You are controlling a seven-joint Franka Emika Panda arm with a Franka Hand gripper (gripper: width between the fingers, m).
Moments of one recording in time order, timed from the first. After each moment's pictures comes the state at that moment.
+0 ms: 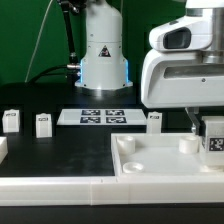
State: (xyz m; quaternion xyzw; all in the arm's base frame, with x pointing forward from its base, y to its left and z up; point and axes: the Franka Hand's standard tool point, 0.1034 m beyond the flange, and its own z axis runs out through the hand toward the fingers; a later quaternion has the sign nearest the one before) arm 0.627 0.117 0.079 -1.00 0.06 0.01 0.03
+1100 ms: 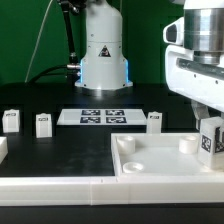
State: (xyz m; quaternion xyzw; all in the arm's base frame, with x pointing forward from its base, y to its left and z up) arm 0.627 0.116 0.078 -0.79 0.61 0.02 0.03
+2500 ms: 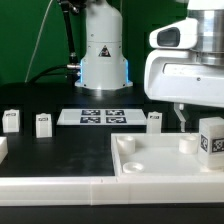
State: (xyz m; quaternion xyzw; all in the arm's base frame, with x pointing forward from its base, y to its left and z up) arm 0.627 0.120 0.078 -0.97 0.22 0.02 0.03
